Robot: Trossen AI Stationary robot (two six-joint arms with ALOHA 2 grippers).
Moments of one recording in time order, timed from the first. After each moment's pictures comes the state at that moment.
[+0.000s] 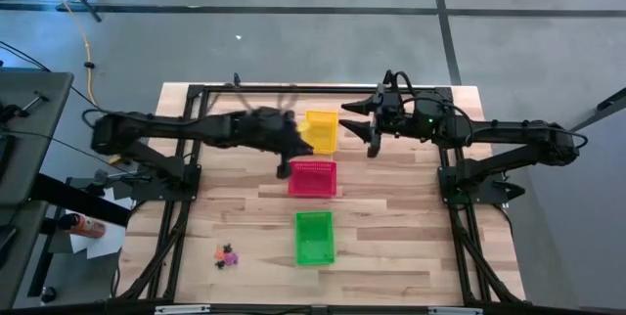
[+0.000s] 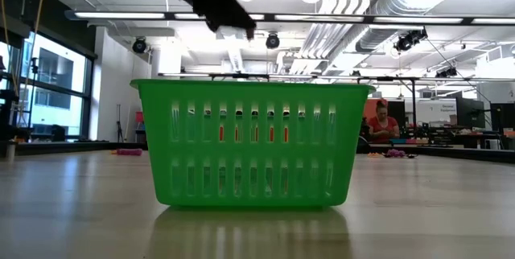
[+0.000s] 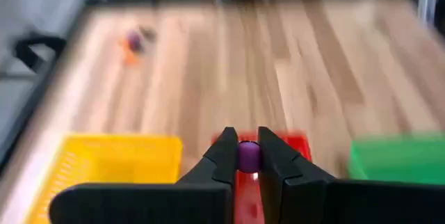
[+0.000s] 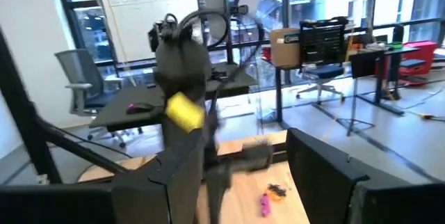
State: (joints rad) left arm 0.11 1.44 1.08 -0.25 0.07 0.15; right arm -0.14 1.13 0.92 0.27 0.02 0.09
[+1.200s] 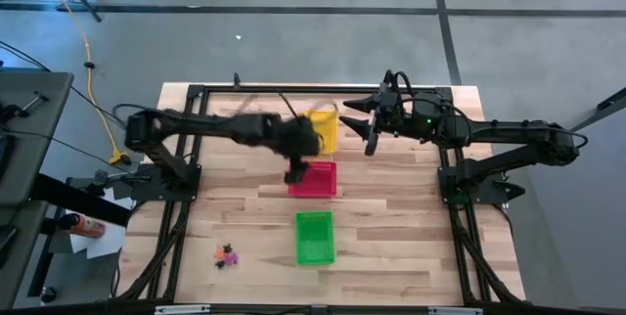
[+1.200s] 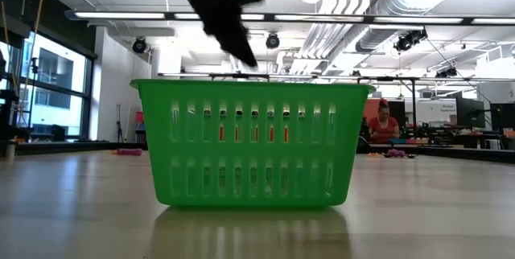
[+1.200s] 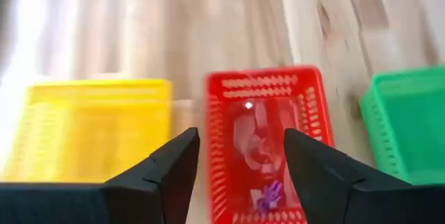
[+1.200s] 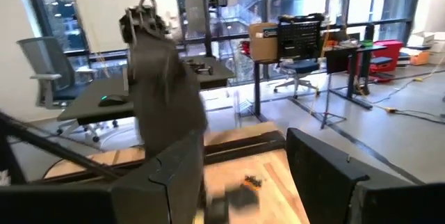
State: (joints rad) left arm 0.13 1.62 1.31 -0.59 0.07 0.20; right arm -0.14 1.13 0.92 0.24 0.11 0.06
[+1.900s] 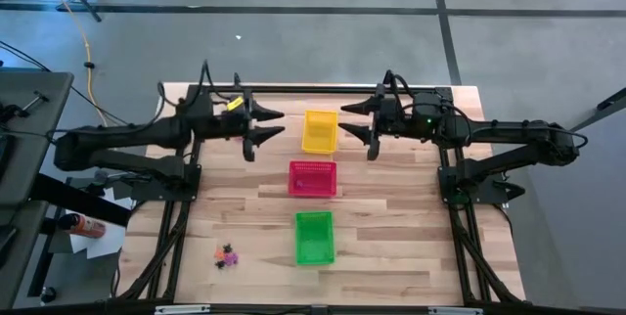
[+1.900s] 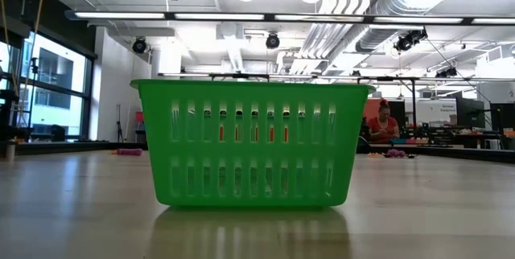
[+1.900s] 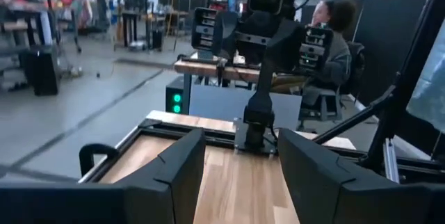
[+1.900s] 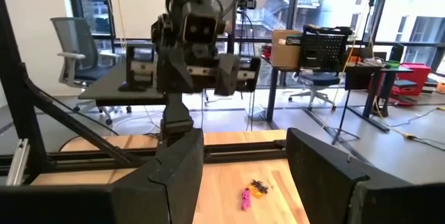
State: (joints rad) left arm 0.20 0.94 0.73 0.25 0.08 -0.08; right arm -0.14 1.13 0.92 0.24 -0.01 -0.05
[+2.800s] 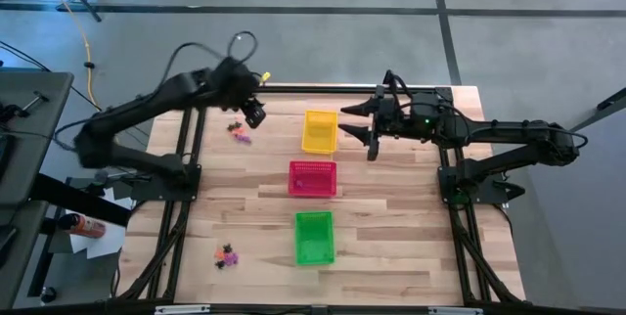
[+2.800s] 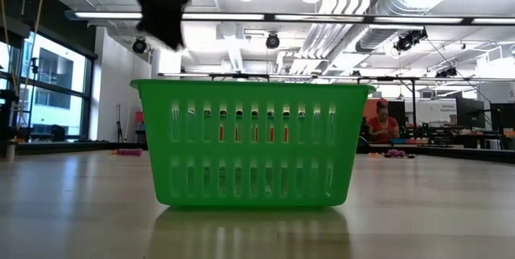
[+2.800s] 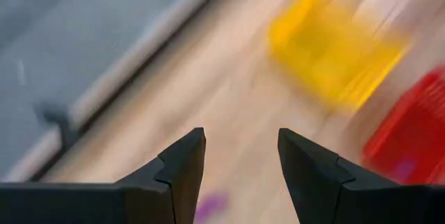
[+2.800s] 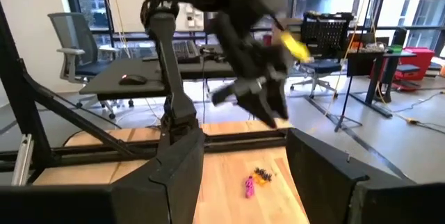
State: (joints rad) left arm 0.56 1.28 1.23 -0.93 -0.12 -0.09; right arm -0.14 1.13 0.92 0.20 0.00 -0.02
